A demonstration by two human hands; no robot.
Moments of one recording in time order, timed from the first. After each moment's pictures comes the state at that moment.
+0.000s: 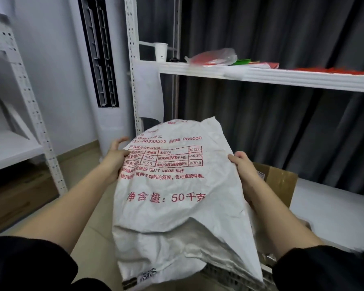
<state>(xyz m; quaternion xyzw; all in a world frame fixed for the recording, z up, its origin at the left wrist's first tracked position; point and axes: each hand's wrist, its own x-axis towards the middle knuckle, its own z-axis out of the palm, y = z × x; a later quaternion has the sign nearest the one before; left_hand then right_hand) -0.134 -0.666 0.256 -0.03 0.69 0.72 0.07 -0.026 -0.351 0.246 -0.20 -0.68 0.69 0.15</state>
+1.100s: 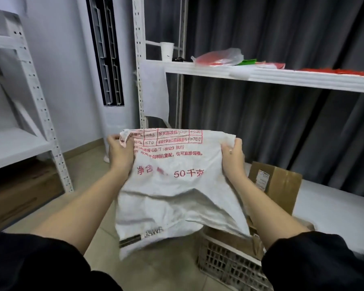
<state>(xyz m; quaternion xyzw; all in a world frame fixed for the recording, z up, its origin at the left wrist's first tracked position) -0.135 -0.658 0.246 -0.04 0.74 0.64 -0.20 -0.049 -0.390 0.245 -0.14 -0.77 0.52 0.34</state>
